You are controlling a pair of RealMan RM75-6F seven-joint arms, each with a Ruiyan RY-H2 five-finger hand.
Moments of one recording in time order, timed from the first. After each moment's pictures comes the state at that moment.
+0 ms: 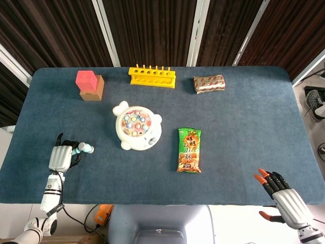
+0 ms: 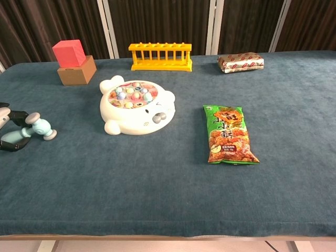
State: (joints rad) left arm -0.43 -1.89 -0.13 -0.53 1.39 1.17 -0.20; right arm 0.05 -0.97 -0.16 -1.68 -1.76 1.40 0.05
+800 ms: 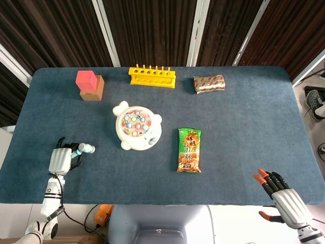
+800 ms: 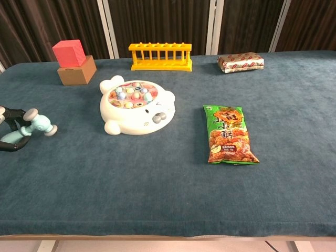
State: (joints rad) left arm -0.40 -1.90 -0.12 -0.54 1.41 1.26 -0.30; right arm 0.06 -0.97 -0.16 -1.68 -1.76 1.40 0.05
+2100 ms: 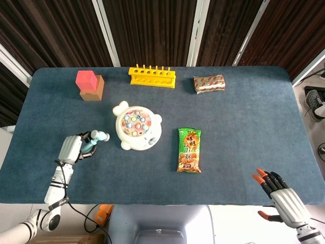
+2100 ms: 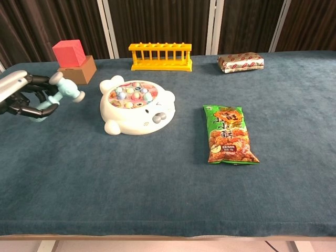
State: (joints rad) left arm -0.52 -1.65 -0.20 -1.07 1.37 1.13 -0.28; right arm 0.07 -0.98 -0.16 -1.68 -1.75 1.37 0.03
